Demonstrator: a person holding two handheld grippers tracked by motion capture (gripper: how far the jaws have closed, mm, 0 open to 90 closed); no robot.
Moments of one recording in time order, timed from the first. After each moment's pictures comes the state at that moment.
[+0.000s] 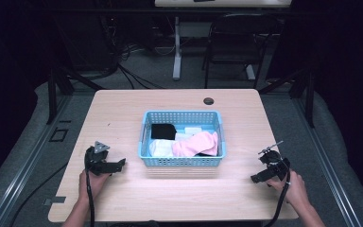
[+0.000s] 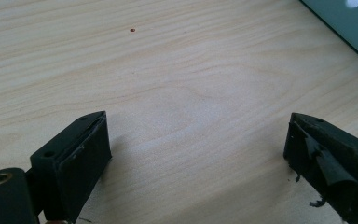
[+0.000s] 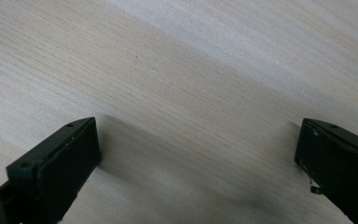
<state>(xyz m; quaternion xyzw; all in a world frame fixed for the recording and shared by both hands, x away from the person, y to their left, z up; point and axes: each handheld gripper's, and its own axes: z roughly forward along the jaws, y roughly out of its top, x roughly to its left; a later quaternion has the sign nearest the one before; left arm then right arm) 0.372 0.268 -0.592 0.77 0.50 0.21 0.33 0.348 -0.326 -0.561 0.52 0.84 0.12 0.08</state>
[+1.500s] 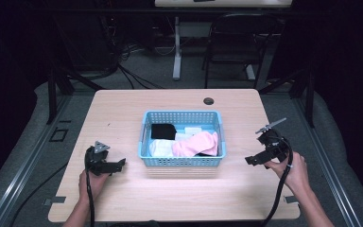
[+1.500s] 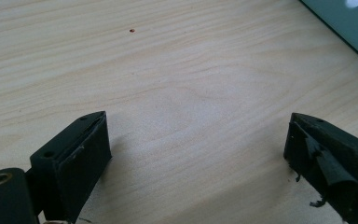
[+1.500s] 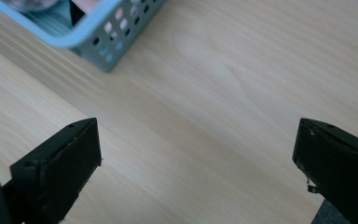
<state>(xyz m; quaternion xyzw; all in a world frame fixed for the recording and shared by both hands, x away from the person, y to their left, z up) 0.372 0.268 -0.592 0.77 0.50 0.21 0.33 0.358 -0.293 -0.463 0.47 0.85 0.20 0.10</state>
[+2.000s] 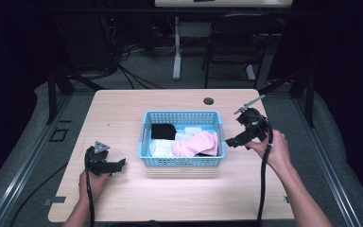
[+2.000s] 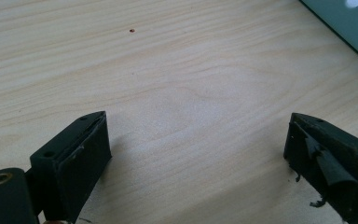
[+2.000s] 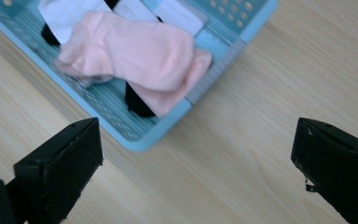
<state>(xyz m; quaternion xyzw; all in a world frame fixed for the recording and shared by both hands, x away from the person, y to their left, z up) 0.372 0.268 -0.591 0.77 0.50 0.21 0.33 0.393 -0.226 -0.412 0.42 0.87 0.23 0.11</state>
